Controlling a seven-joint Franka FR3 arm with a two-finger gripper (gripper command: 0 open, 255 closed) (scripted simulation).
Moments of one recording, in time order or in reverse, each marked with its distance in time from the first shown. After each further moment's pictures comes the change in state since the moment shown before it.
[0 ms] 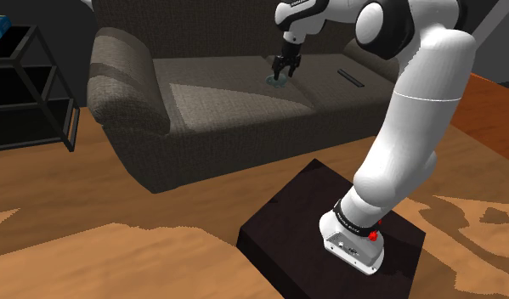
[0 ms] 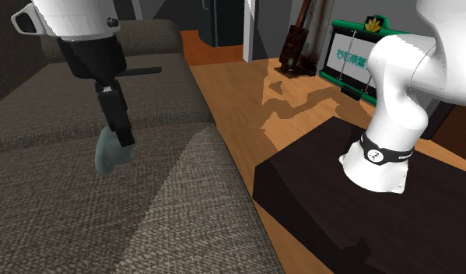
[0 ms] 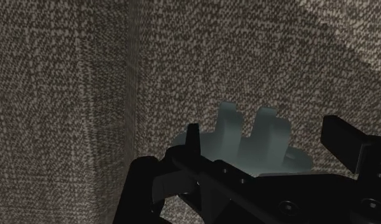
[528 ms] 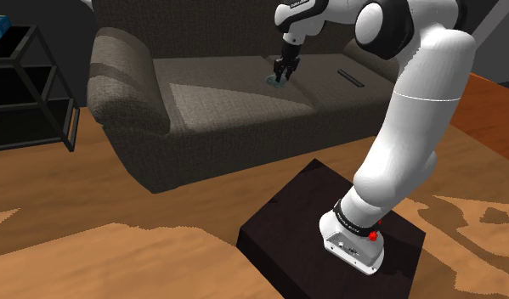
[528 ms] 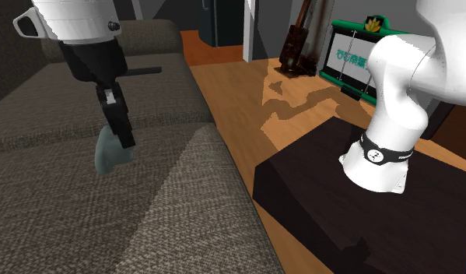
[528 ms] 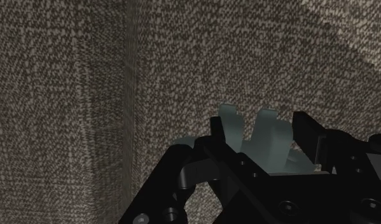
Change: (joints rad) arm 0.000 0.002 0.001 -0.008 0.002 0.012 -0.001
